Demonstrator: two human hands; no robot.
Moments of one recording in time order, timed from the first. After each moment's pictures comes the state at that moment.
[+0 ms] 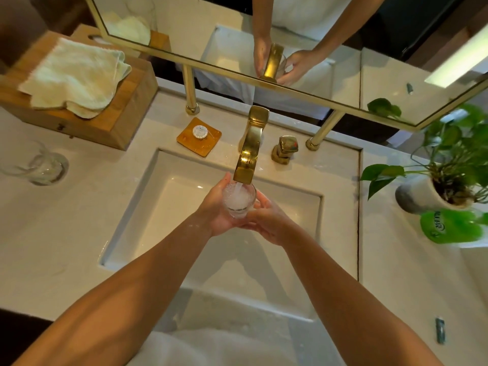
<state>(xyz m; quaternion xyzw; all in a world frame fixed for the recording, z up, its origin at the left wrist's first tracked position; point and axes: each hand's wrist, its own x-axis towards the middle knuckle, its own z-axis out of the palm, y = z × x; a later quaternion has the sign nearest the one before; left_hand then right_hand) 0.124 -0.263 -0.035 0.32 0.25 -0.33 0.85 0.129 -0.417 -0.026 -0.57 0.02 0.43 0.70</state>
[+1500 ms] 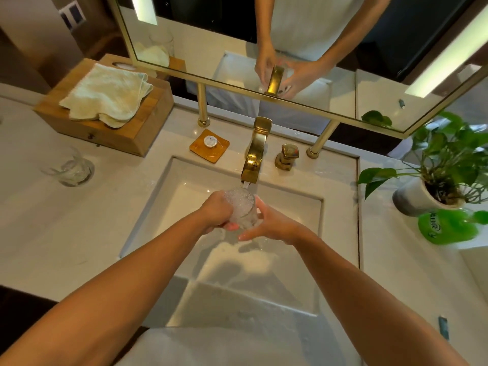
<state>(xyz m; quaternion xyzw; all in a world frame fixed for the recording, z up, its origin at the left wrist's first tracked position) 0.092 -0.250 0.018 0.74 0.23 -0.26 0.57 0.109 -0.422 0.006 -0.72 -0.14 0.43 0.53</state>
